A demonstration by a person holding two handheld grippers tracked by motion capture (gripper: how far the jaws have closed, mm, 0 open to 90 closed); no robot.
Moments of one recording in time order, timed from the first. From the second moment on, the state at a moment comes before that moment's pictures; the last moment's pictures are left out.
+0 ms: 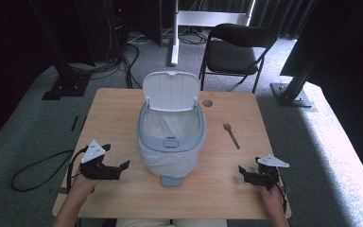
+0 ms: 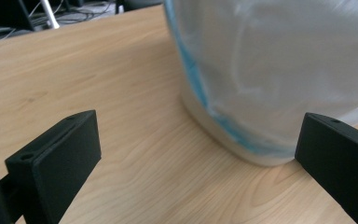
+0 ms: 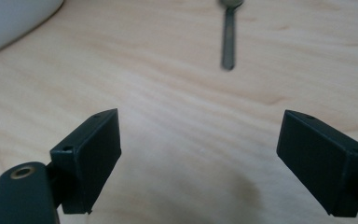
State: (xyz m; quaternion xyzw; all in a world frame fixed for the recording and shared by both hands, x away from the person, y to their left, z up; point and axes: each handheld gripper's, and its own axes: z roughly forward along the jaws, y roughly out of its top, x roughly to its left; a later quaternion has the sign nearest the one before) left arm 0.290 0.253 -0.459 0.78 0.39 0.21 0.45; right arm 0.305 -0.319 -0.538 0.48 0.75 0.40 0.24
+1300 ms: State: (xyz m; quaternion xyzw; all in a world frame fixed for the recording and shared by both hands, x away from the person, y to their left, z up) left arm 0.300 0.275 -0.520 0.78 0.47 0.20 0.36; right arm 0.433 -0.296 -0.511 0.54 0.73 0.38 0.18
